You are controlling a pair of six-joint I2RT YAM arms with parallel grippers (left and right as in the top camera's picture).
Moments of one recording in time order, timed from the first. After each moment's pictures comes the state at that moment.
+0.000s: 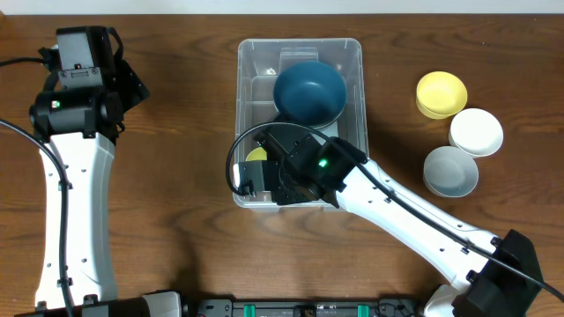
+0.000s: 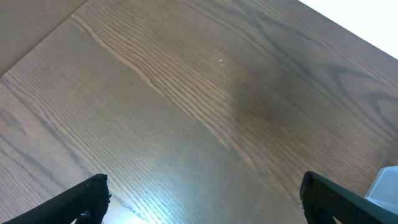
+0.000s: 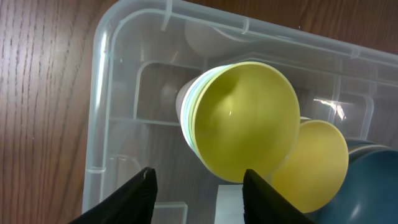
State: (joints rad) left arm 0.11 1.48 1.56 -1.02 -0.36 -0.46; right arm 0.87 1.67 1.41 -0.88 -0.05 -0.83
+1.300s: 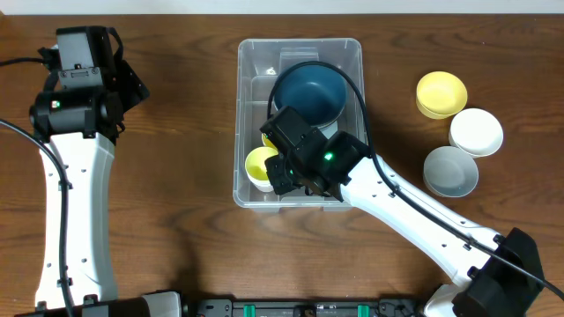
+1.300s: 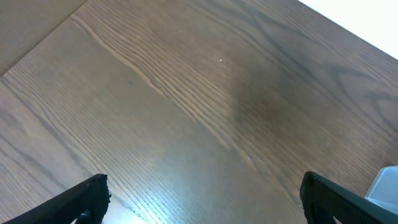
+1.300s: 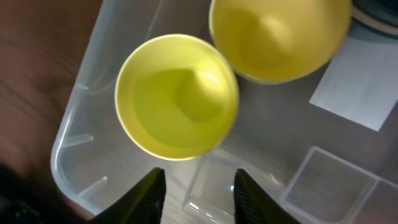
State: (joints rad) left arm 0.11 1.48 1.56 -1.02 -0.36 -0.46; right arm 0.83 1.67 1.41 -0.87 -0.04 0.49
